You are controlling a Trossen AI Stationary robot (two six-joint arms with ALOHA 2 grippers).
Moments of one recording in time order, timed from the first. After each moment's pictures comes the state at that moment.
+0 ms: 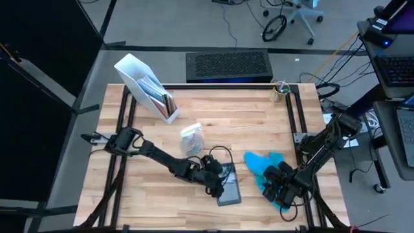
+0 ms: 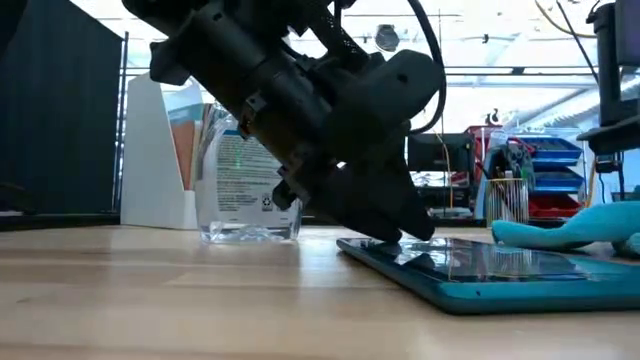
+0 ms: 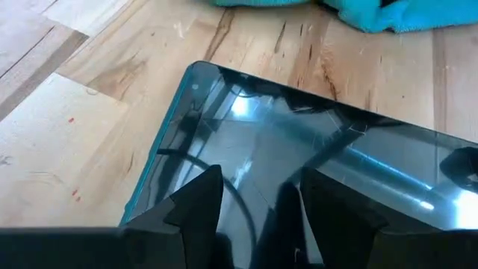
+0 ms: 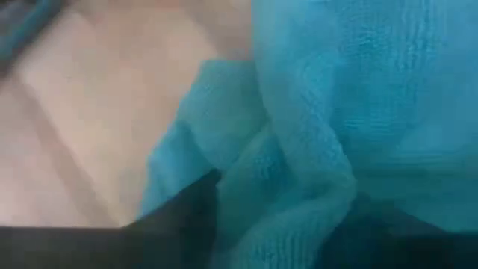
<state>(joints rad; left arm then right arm) -0.36 2.15 1.26 0.06 -0.36 -0.64 0.93 1.57 0.70 -0.55 0.37 1.54</state>
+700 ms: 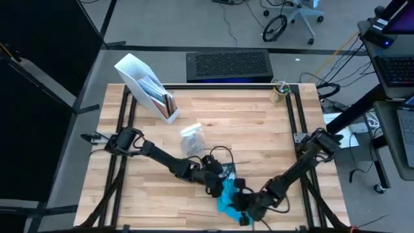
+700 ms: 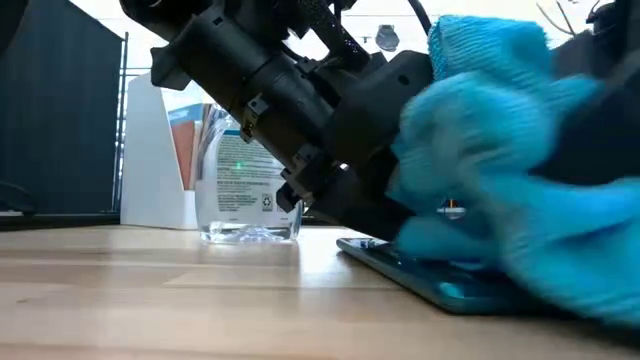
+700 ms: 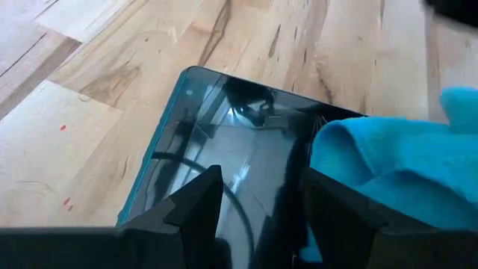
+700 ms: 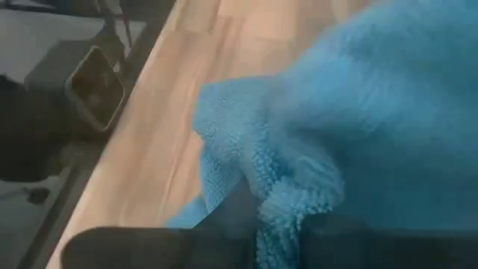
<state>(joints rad) -0.36 2.15 1.25 0.10 -0.36 -0.62 0.75 1.95 0.96 0.30 0.52 0.42</state>
